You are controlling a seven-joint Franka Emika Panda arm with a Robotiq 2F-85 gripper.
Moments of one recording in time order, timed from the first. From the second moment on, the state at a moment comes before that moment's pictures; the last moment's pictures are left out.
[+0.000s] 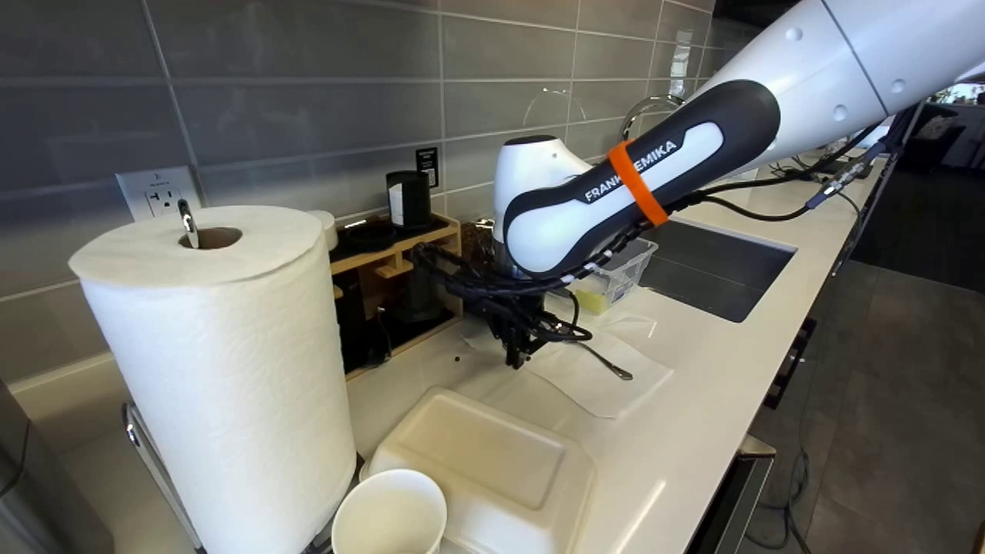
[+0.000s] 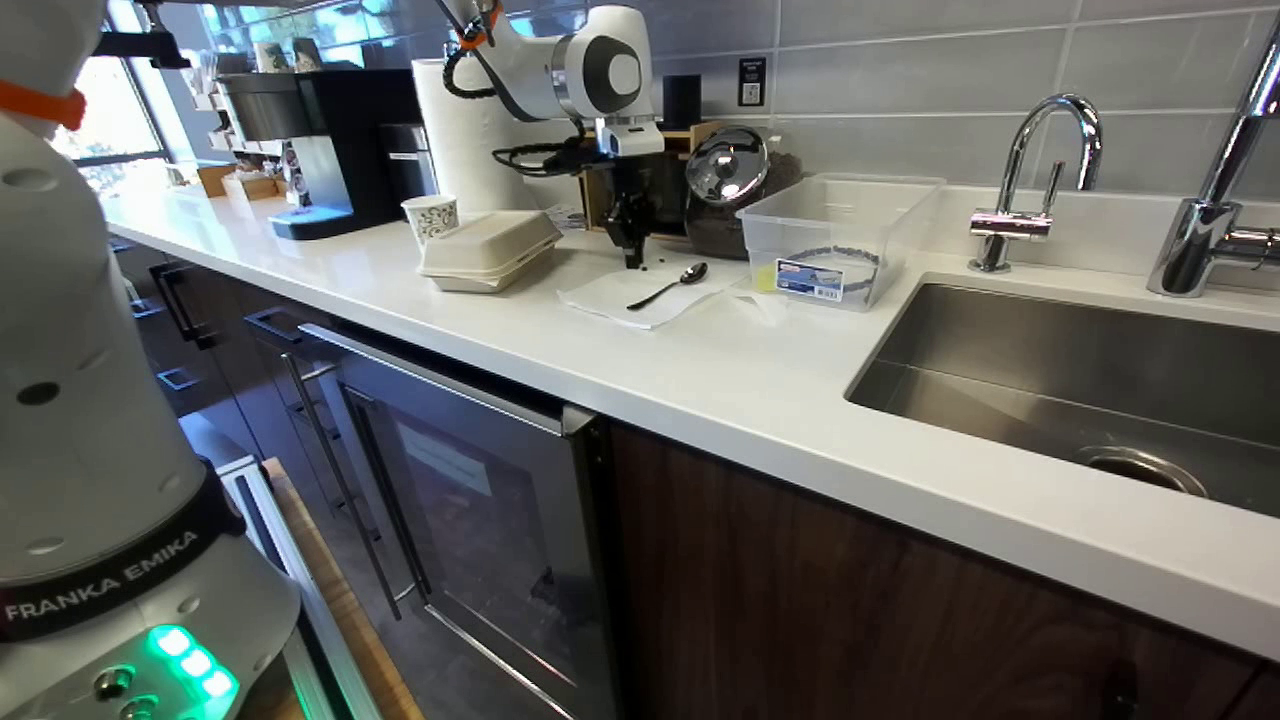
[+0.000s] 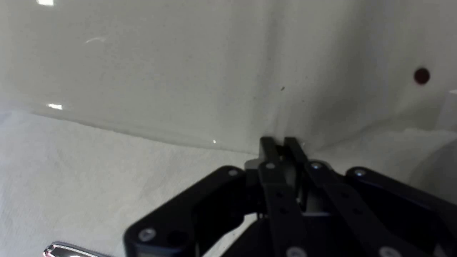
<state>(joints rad) 0.26 0.51 0.03 -1.76 -0.05 2.29 1.55</state>
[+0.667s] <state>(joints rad) 0.27 0.50 0.03 -1.76 -0.05 2.29 1.55</state>
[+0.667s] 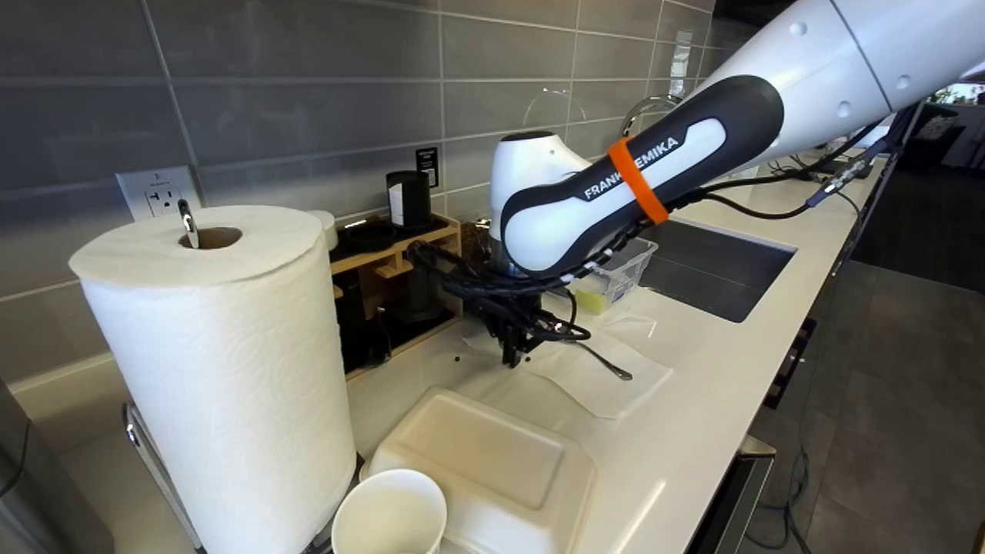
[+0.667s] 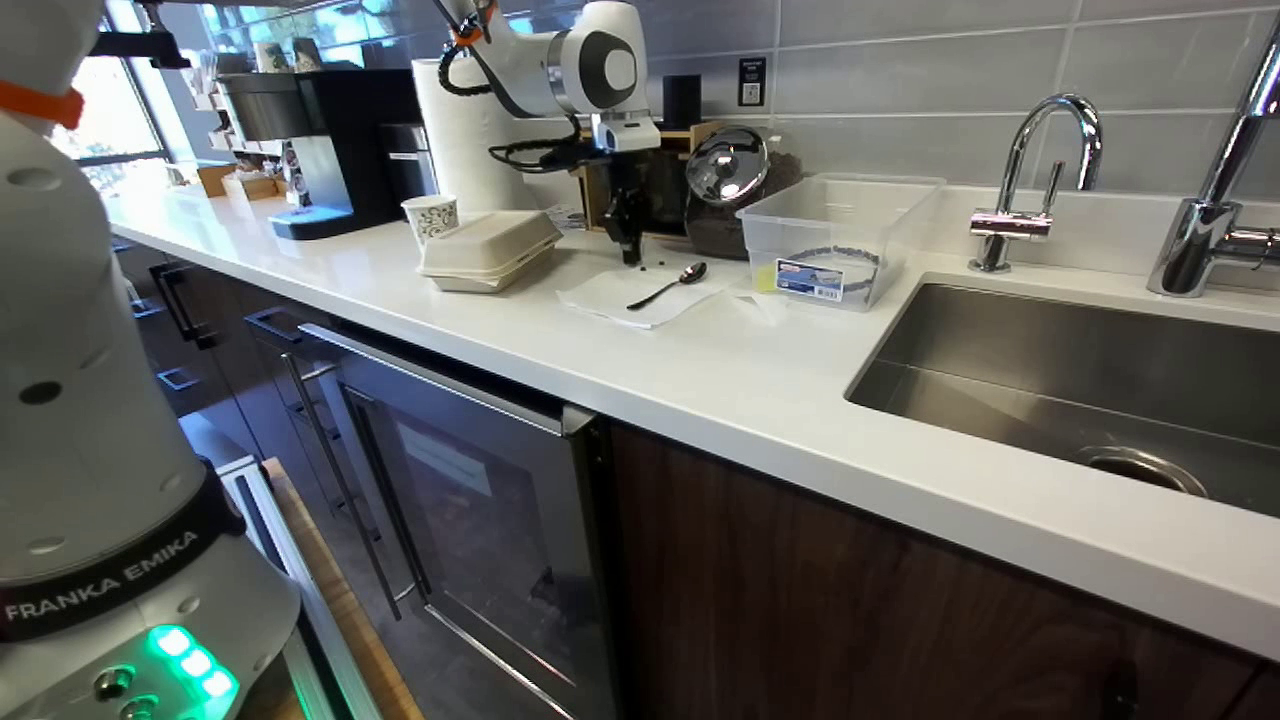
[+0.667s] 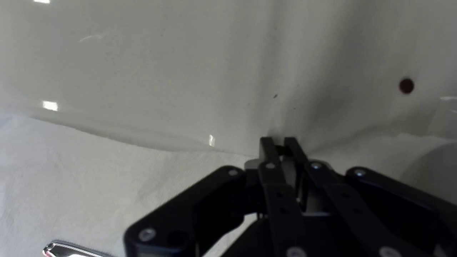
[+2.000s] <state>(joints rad) 0.22 0.41 -0.04 -1.84 -0.06 2.29 1.57</state>
